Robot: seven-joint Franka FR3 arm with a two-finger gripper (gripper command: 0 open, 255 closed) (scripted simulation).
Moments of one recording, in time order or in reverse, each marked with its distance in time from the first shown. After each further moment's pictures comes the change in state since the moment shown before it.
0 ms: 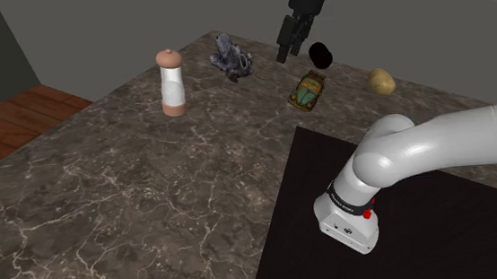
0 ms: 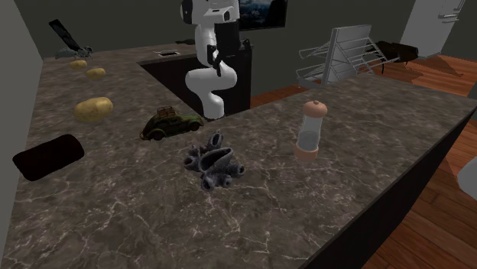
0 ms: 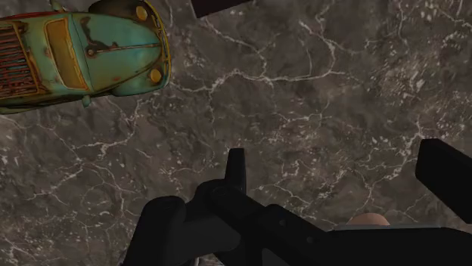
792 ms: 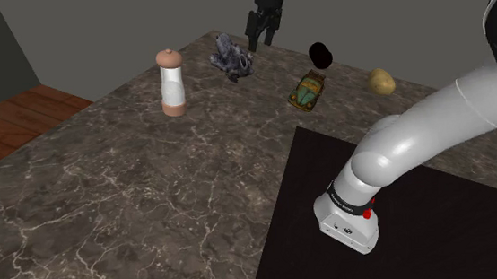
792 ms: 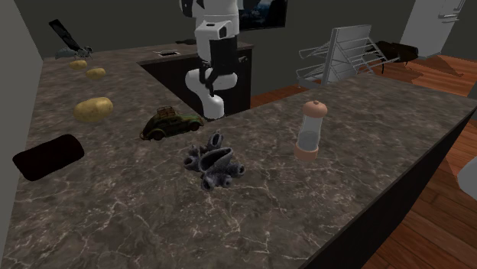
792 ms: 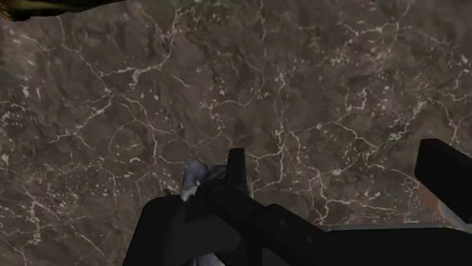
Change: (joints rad) arm -0.039 0.384 -0.022 0.231 -0.071 0.117 -0.024
